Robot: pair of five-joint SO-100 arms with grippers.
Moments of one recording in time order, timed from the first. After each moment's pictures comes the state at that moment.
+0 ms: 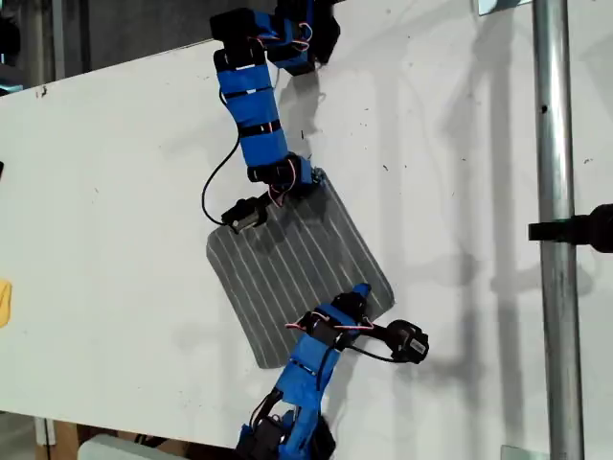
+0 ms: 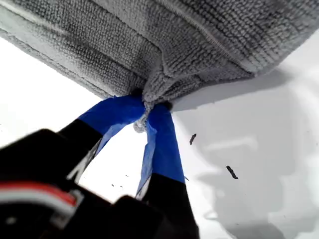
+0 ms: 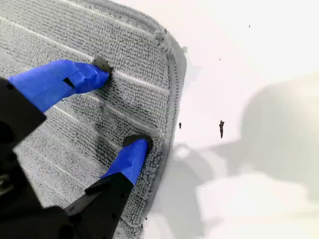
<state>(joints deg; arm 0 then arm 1) 18.2 62.8 83.5 72.5 -104.5 -2.2 72.7 97.2 68.4 55.8</state>
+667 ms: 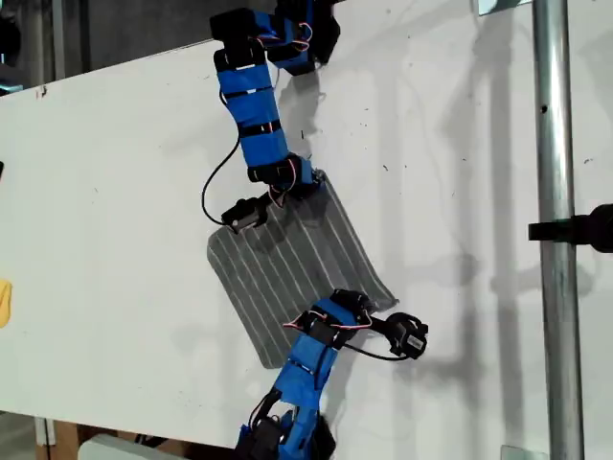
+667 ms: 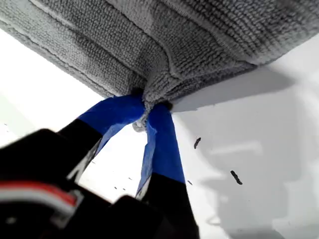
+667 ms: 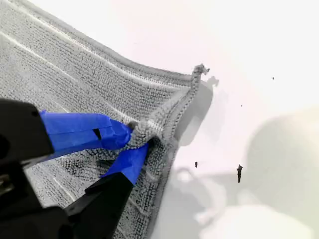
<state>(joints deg) 19.8 61.7 83.1 61.1 -104.3 -2.2 72.8 97.2 70.0 55.8</state>
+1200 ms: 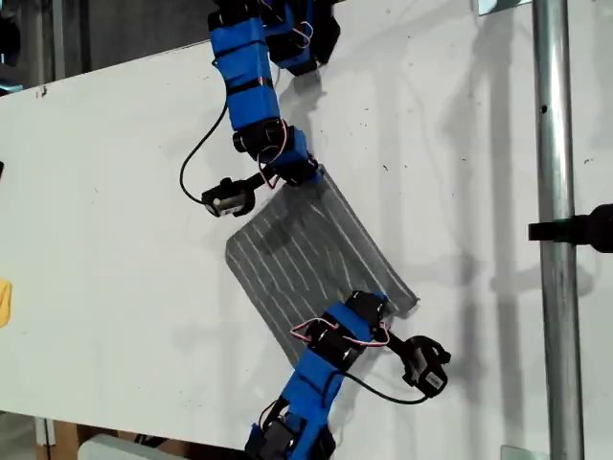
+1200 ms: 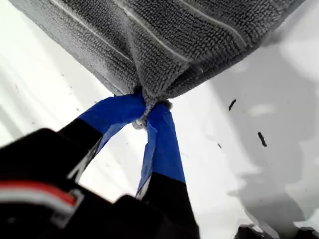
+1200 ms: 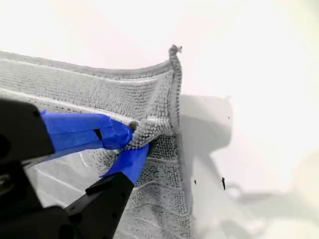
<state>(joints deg) 23.7 61.4 57.1 78.2 -98.4 -8.1 95.1 97.3 81.9 60.2</state>
